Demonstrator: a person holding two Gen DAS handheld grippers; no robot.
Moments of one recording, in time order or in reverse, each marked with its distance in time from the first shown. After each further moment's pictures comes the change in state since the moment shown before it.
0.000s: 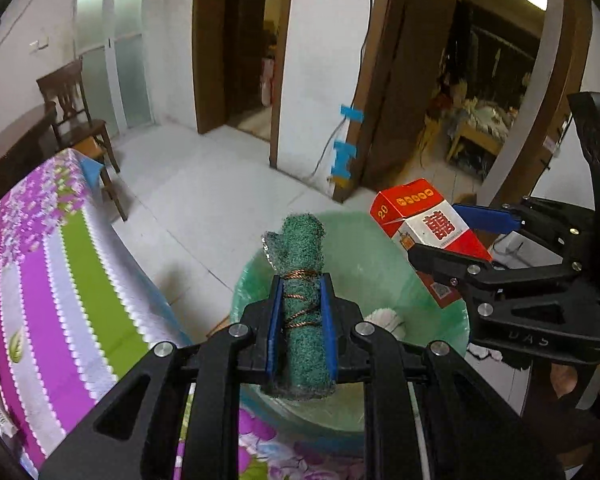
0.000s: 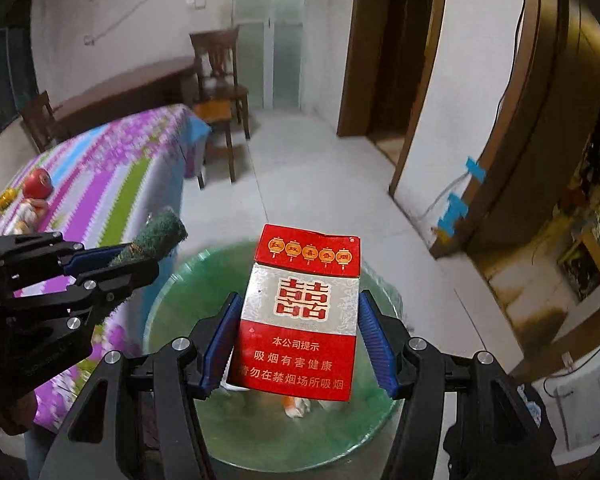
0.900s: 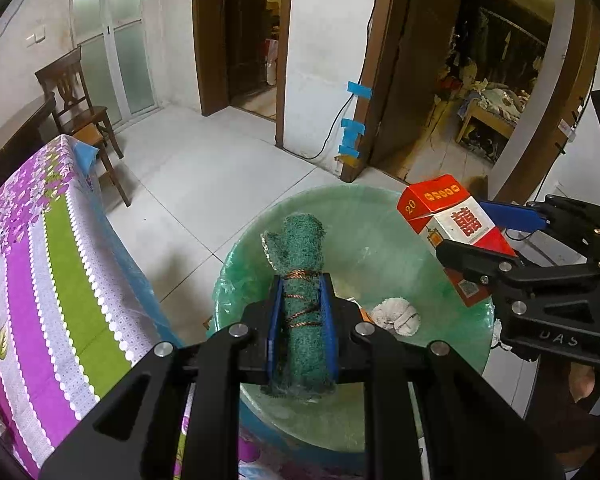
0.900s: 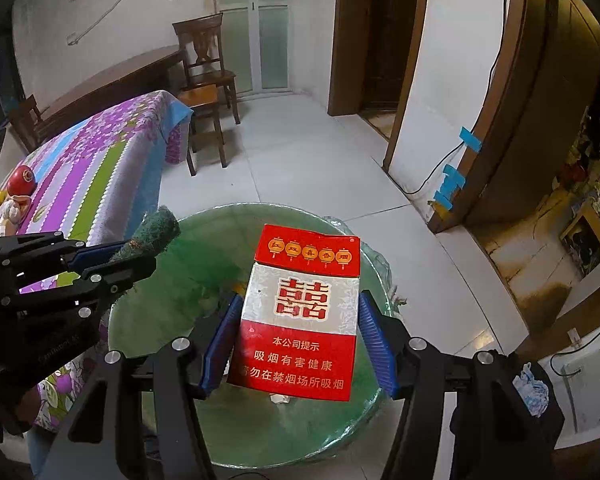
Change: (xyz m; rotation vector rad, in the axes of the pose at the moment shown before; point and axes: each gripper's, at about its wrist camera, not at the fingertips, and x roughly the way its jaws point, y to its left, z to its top) left arm 0.020 -0.019 -0.001 0.000 0.064 0.039; right arm 0.017 -0.004 -0.014 0.044 0.036 -0.006
